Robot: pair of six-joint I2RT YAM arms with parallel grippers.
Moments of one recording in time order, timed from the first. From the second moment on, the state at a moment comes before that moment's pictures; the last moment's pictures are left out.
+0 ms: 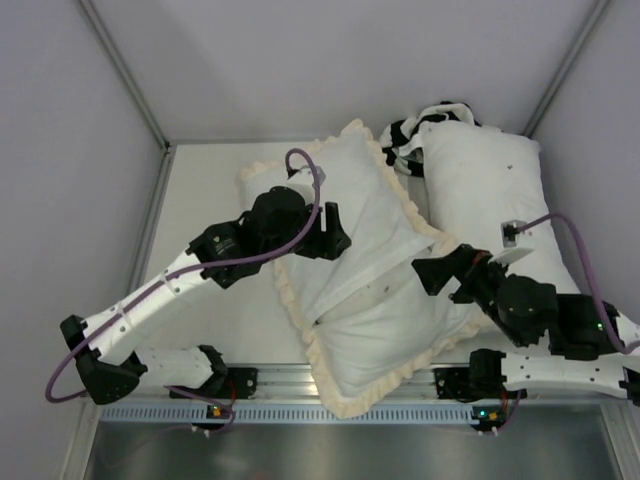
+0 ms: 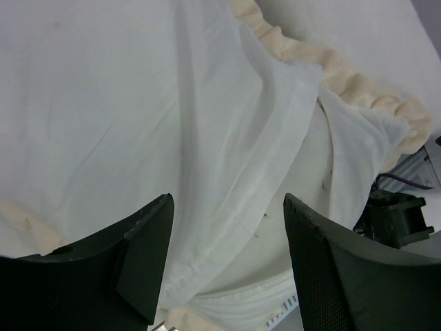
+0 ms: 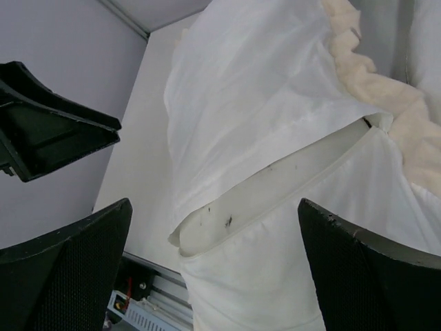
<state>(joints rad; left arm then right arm) -0.92 1.21 1.39 -0.67 -0.12 -0.56 1.38 0.52 1.01 -0.83 0.90 0.92</state>
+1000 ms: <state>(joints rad) -1.09 1.37 1.02 -0.53 -0.18 -0.64 1.34 0.70 0.67 -0.80 0.69 1.21</state>
